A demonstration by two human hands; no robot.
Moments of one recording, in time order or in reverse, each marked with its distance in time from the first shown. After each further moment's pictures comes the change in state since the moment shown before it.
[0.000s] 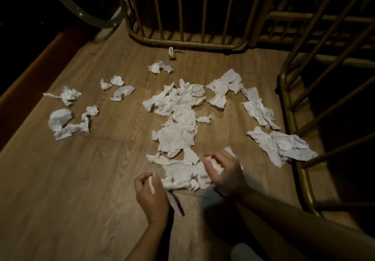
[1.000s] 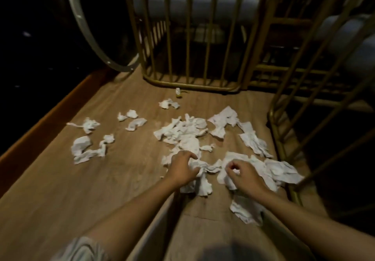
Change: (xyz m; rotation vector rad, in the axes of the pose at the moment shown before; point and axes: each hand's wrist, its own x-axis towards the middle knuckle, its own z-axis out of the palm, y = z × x) left_hand 0.076 0.106 0.042 0.664 -0.900 0.436; right_hand 0.029 -0.016 -0.056 -0.221 -0.142 0.353
